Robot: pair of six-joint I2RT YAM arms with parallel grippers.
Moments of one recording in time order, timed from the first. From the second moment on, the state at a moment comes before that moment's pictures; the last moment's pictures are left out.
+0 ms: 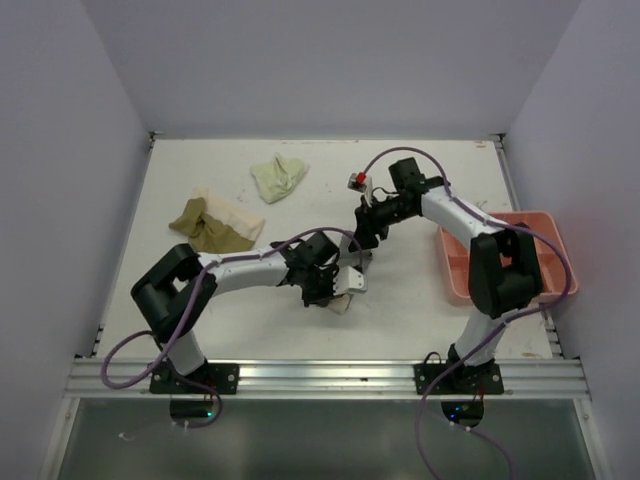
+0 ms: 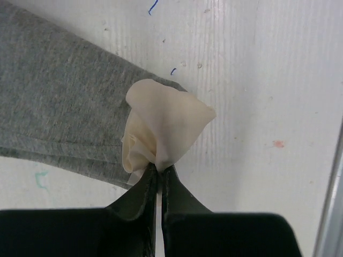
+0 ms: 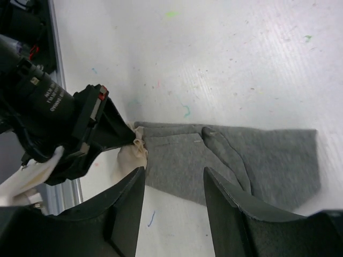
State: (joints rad) left arm -0.90 1.69 0.94 -0.38 0.35 0.58; right arm 0.34 1.84 1.35 -0.73 -0.95 -0.51
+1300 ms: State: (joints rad) left arm -0.61 2.35 1.51 -1.07 1.05 0.27; right arm 0.92 1.56 1.02 -0.63 -0.40 -0.85
